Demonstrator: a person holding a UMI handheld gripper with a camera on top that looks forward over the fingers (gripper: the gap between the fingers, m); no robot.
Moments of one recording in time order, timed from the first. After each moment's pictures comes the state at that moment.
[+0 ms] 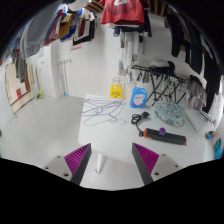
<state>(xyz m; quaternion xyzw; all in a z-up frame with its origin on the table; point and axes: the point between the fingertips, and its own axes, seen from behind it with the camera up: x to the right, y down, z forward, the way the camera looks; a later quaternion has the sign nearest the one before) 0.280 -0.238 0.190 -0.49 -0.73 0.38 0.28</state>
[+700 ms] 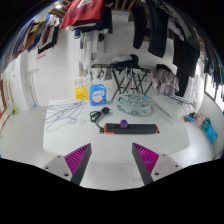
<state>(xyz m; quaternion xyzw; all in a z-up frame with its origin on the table) 0.239 -0.088 0.165 -0.60 -0.63 0.33 0.36</state>
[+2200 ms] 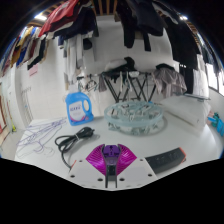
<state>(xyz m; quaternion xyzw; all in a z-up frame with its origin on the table) -0.049 -0.020 0.064 -0.59 -0.57 0.43 0.37</state>
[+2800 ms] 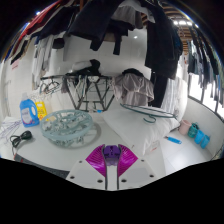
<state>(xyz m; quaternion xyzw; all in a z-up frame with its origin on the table) -0.046 0.298 0.128 -0.62 -0.54 0.32 0.47</state>
